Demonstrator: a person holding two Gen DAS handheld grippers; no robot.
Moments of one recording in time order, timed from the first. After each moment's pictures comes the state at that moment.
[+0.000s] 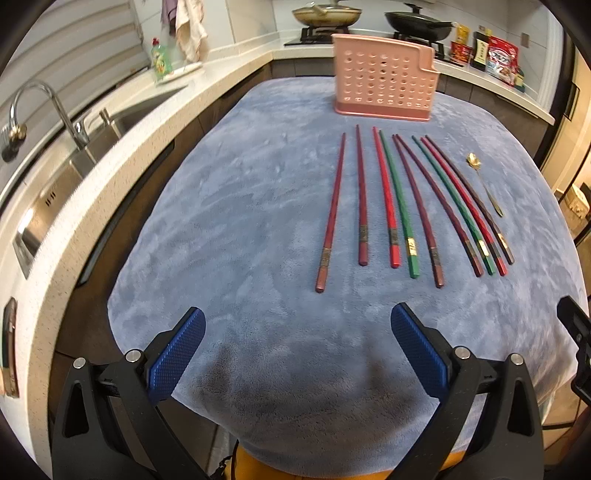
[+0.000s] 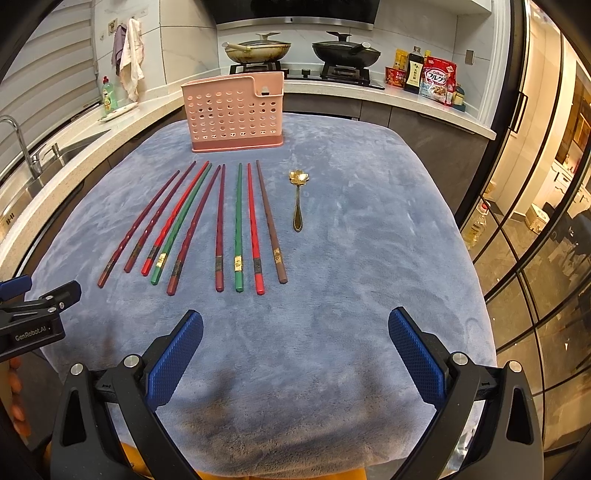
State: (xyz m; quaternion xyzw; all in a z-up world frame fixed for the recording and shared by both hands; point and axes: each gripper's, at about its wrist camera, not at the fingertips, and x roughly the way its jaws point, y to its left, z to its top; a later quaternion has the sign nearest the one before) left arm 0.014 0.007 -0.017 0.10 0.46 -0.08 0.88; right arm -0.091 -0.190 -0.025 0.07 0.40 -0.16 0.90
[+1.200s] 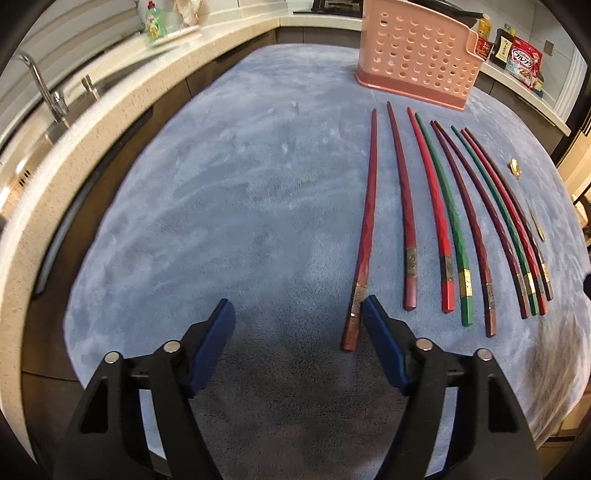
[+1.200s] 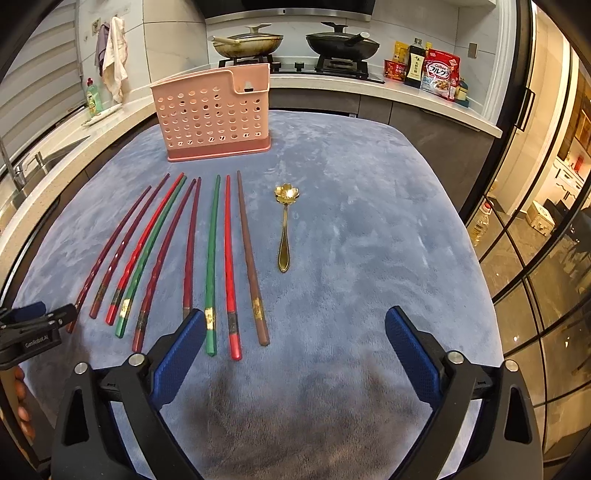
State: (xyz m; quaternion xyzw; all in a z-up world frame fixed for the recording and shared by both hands) left arm 0.080 0.016 -0.063 0.06 0.51 -0.09 0.85; right arm -0.023 -0.232 -0.036 0.08 0.41 -0.17 0.89
